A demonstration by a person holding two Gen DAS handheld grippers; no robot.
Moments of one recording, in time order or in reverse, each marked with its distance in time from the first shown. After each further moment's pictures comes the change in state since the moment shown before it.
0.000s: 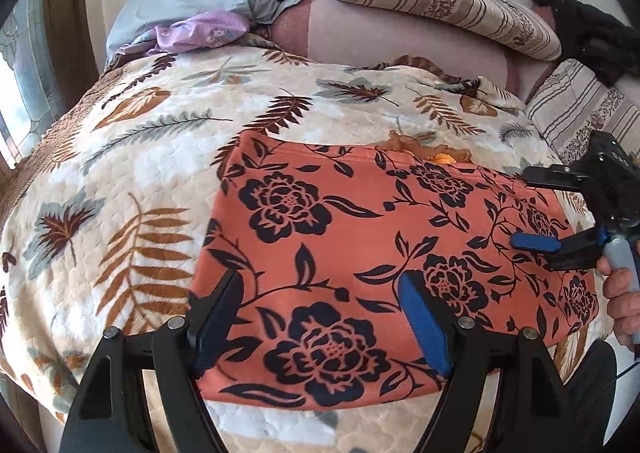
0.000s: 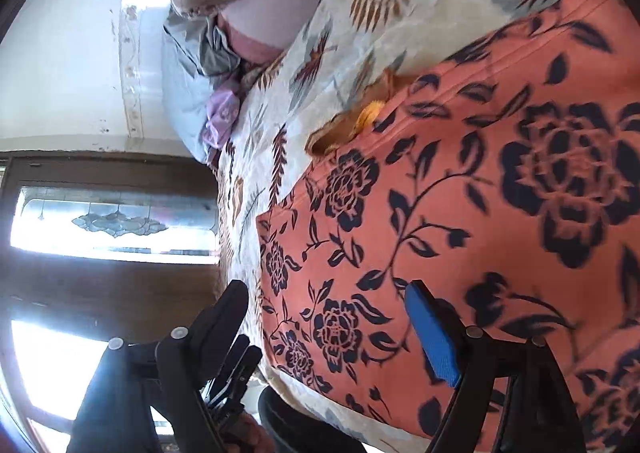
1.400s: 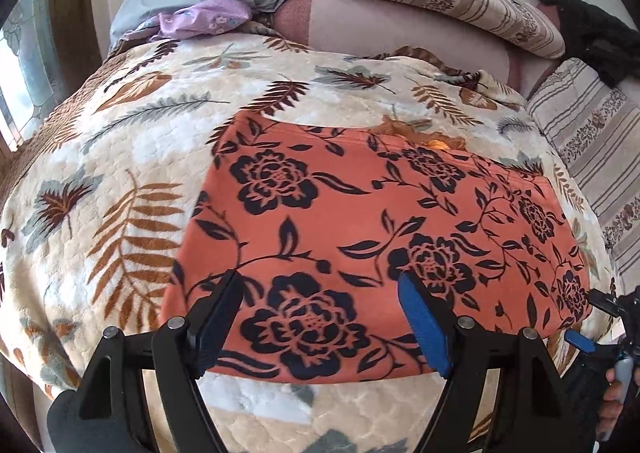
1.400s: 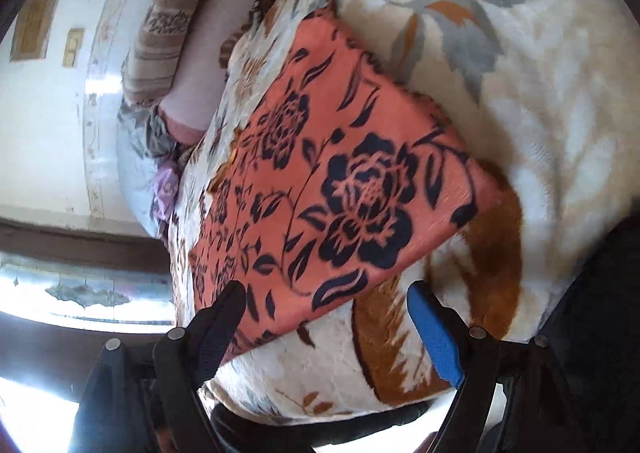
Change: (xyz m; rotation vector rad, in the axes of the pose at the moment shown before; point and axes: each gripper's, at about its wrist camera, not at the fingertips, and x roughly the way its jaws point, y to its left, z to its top) left arm -0.008 -0.017 -0.013 -0.018 0.028 0.004; right arm -0.129 -0.112 -0.138 0.257 -0.425 -0.140
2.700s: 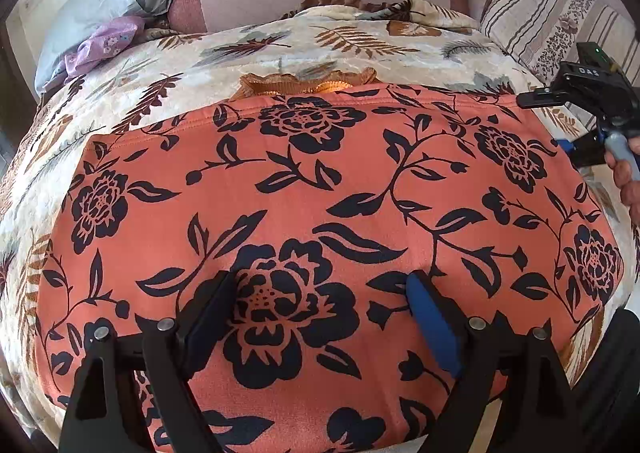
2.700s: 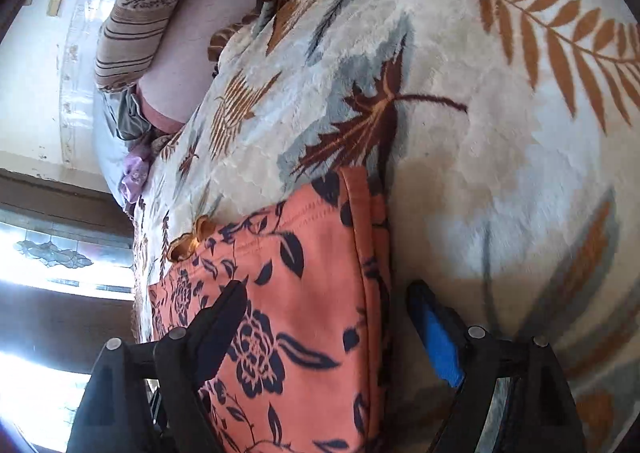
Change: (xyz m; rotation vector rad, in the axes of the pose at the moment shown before) left arm 0.073 -0.112 -0.005 0.232 0.079 -0.001; right arm 0.085 0.065 0.195 -0.338 0.203 -0.120
